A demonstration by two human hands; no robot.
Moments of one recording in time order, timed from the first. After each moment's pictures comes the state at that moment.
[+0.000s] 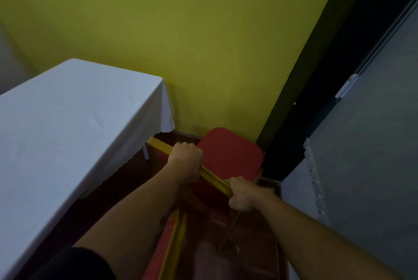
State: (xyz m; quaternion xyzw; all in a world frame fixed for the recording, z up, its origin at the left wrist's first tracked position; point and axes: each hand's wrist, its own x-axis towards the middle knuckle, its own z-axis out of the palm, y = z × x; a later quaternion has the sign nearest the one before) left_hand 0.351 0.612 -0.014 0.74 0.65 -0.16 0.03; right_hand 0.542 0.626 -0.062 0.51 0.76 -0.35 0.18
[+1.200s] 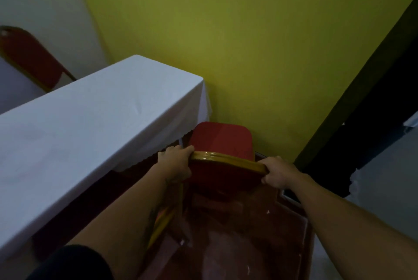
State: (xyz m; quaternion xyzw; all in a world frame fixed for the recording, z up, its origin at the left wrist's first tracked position) left_hand 0.345 0.592 -0.031 0.53 0.82 -0.02 0.20; right_hand 0.601 0.757 -0.057 0.42 0.86 -0.24 0.15
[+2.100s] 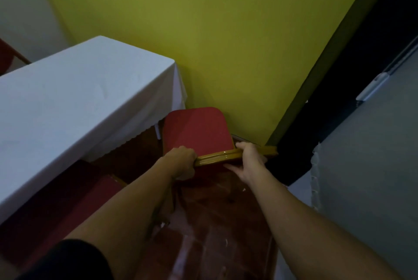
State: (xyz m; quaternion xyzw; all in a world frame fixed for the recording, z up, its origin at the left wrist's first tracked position) left_hand 0.442 0.611 -0.045 0.61 0.75 -0.09 0.26; right_hand 0.607 0.693 -0.057 0.61 0.19 -0.69 -0.35
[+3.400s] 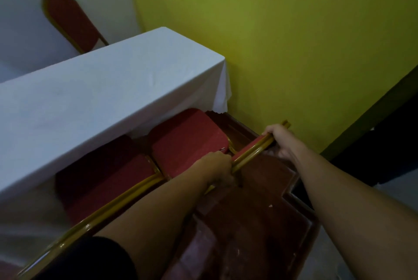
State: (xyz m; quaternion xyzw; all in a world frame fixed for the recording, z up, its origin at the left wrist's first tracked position) left_hand 0.481 0.637 -0.035 0.52 0.79 -0.04 0.31; right_hand 0.575 0.831 -0.067 0.54 0.48 -0.69 -0.08
